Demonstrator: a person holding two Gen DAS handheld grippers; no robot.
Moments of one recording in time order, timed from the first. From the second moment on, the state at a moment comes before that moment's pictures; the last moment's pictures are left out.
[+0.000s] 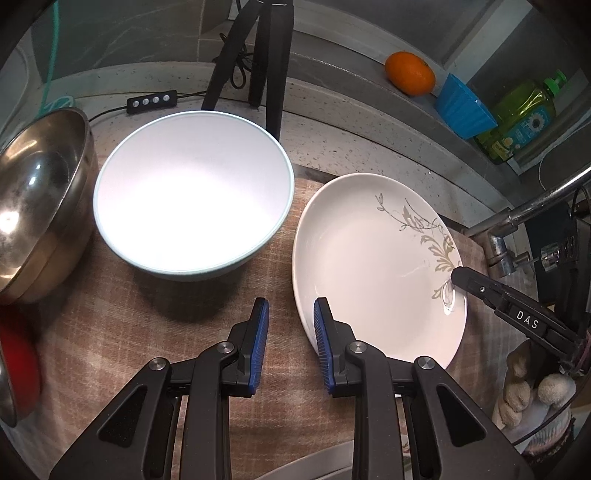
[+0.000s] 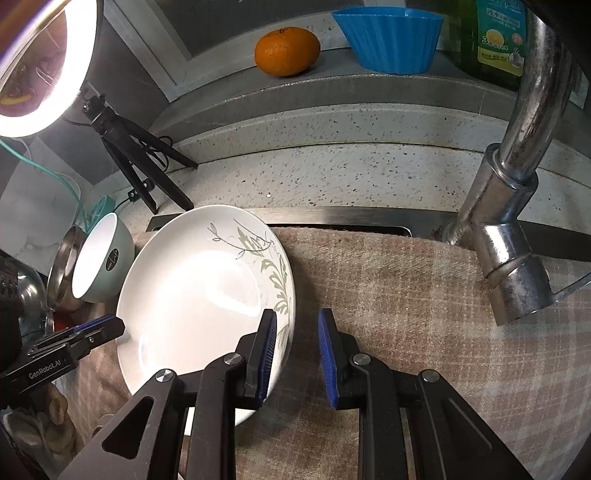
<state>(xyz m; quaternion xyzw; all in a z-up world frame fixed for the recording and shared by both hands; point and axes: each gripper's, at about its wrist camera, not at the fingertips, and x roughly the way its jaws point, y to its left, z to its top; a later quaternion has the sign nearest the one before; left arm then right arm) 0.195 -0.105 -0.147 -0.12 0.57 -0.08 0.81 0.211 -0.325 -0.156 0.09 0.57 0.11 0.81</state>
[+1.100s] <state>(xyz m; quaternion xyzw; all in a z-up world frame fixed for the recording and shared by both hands) 0.194 -0.115 -0.138 -0.10 0.57 -0.08 0.81 0.203 -0.315 -0.146 0.09 0.57 0.11 0.81</state>
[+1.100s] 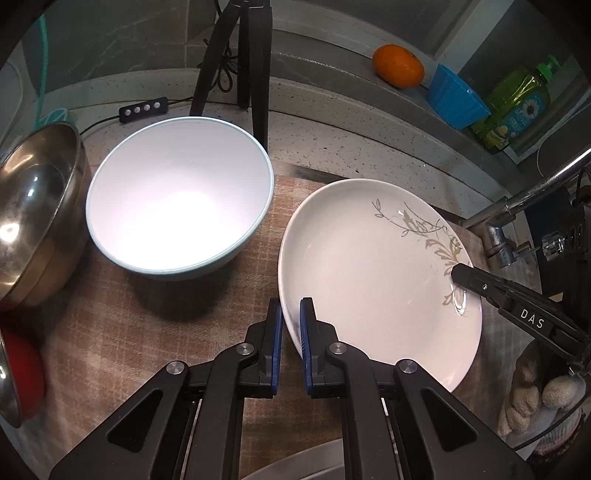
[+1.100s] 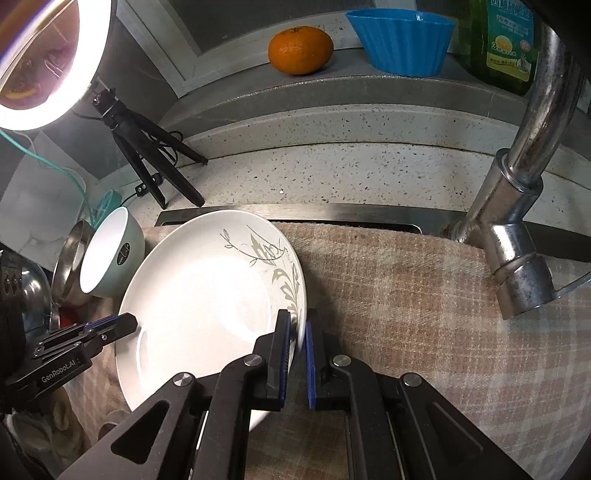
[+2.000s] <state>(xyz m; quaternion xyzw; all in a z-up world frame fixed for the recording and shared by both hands) 0.120 -0.094 -0.085 -0.10 0.53 -0.12 0.83 0.110 -0.293 -0.068 0.08 0.52 0.12 0.84</state>
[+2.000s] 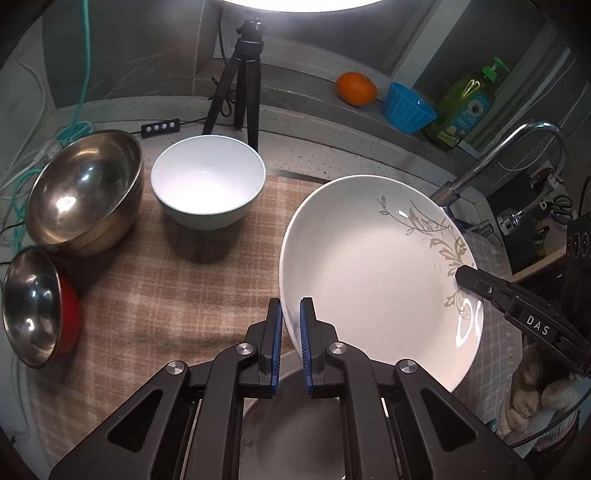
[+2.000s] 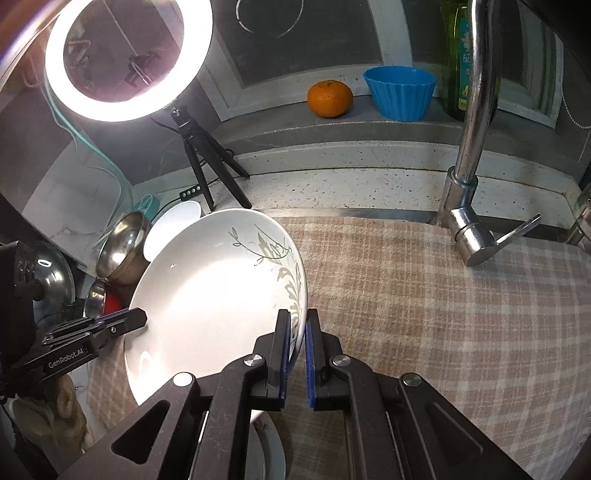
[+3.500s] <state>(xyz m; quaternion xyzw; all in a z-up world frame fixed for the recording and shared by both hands) 0.017 -0.066 -0.123 -0.04 0.58 -0.12 0.80 -0.021 -0.238 -0.116 0.05 0.56 0.08 0.82</state>
